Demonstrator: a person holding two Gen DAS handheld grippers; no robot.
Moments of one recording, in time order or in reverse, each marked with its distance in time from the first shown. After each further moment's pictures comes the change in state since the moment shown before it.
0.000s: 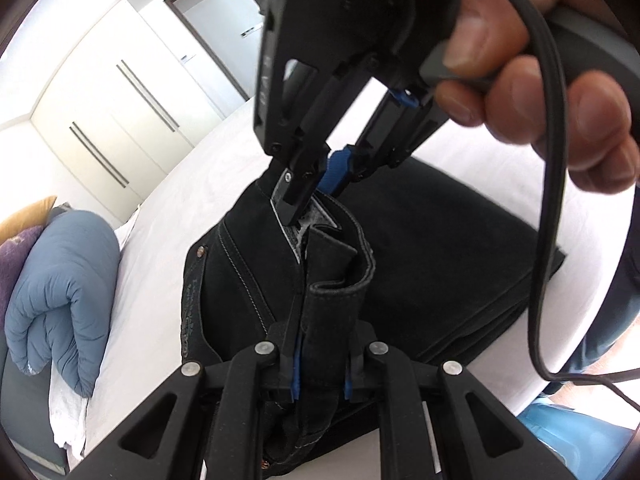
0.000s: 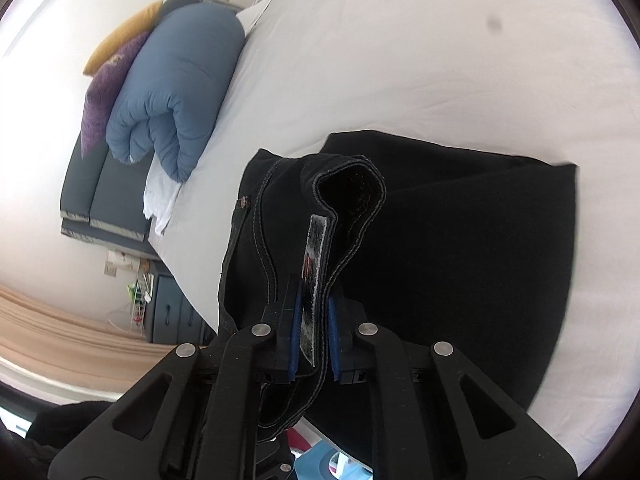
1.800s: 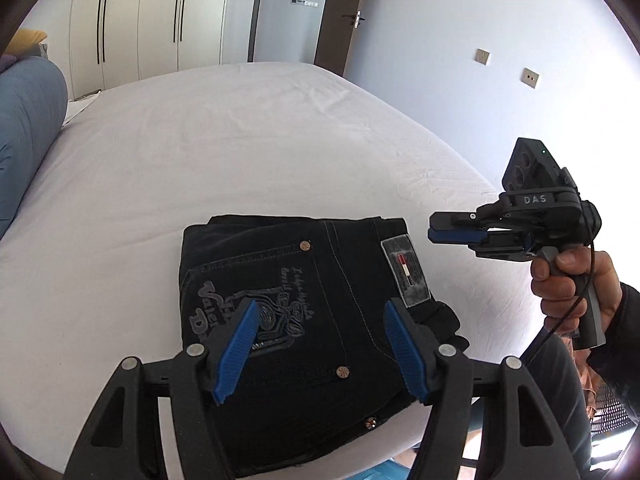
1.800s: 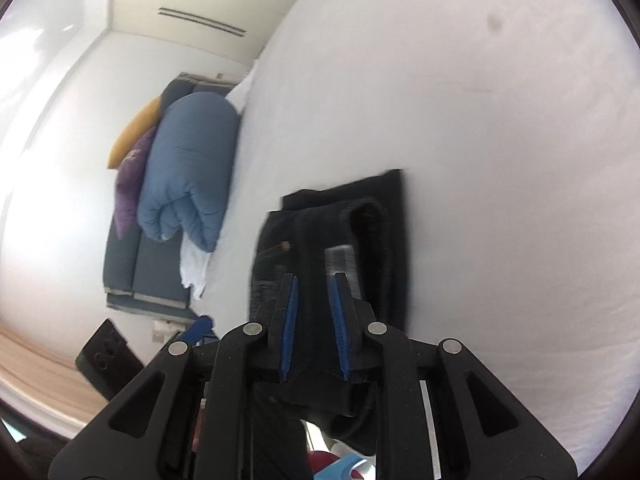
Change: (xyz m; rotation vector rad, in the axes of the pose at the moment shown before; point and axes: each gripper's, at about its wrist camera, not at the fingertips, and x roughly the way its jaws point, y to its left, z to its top) left arm 0.053 0.222 -0.008 -0.538 0.008 -0.427; right arm -0.092 -0.103 -0.033 0.170 -0.194 0.166
